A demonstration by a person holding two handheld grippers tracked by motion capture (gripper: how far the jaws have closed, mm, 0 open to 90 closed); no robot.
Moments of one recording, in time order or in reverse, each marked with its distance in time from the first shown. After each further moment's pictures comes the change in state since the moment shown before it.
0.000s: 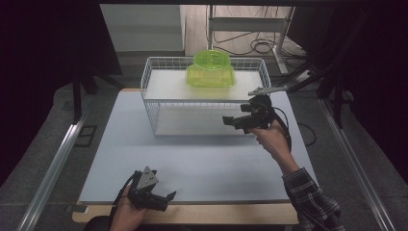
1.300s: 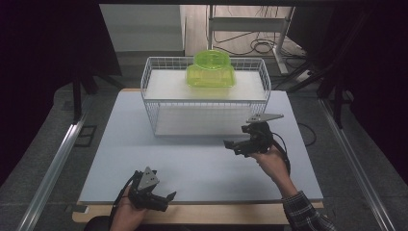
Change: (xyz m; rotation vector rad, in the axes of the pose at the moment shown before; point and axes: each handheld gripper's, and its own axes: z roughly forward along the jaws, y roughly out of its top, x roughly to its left) left arm -0.001 -0.001 0.002 0.014 0.009 0.014; right arm 0.013 -0.068 0.009 0.038 -0.031 -0.034
